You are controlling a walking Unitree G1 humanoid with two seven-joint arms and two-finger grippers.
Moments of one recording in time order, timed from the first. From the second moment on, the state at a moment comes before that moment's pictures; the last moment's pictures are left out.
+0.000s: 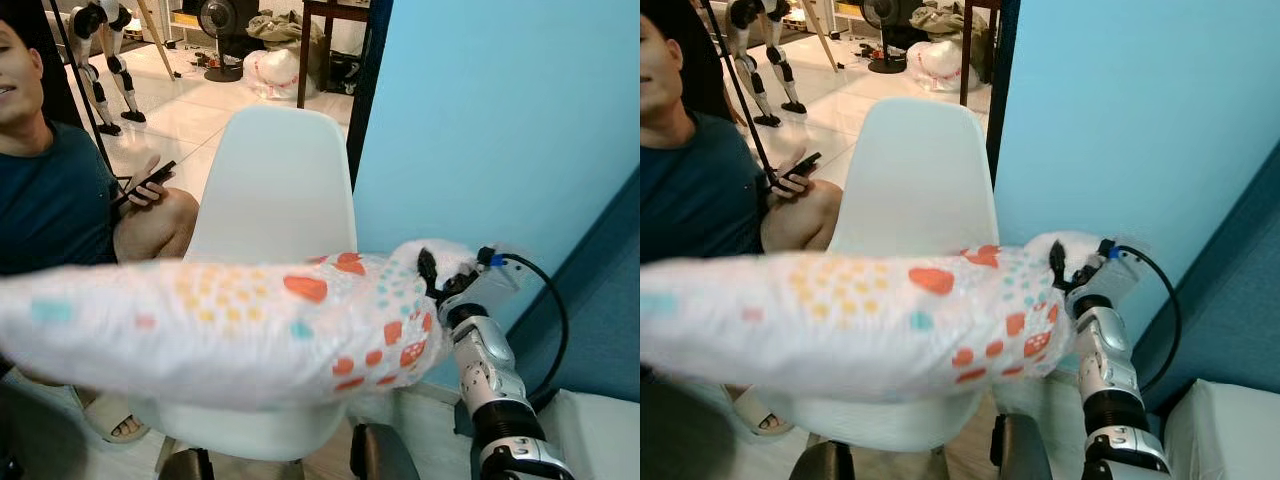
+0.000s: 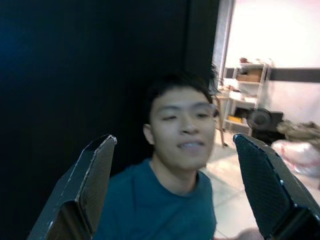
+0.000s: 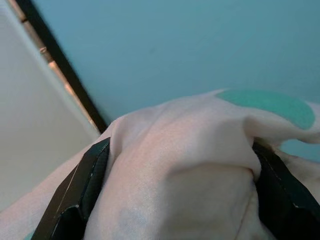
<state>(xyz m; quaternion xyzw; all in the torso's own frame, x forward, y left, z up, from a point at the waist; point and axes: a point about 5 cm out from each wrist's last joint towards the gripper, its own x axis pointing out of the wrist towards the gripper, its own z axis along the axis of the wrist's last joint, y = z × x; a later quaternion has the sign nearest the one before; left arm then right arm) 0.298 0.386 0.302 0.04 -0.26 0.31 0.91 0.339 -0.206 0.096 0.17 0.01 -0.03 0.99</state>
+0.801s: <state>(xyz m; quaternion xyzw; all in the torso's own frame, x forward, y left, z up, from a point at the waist) 0.326 0.183 0.132 0.19 0.06 -0.27 0.94 0.295 -0.220 0.054 0.00 0.17 -0.02 0.99</state>
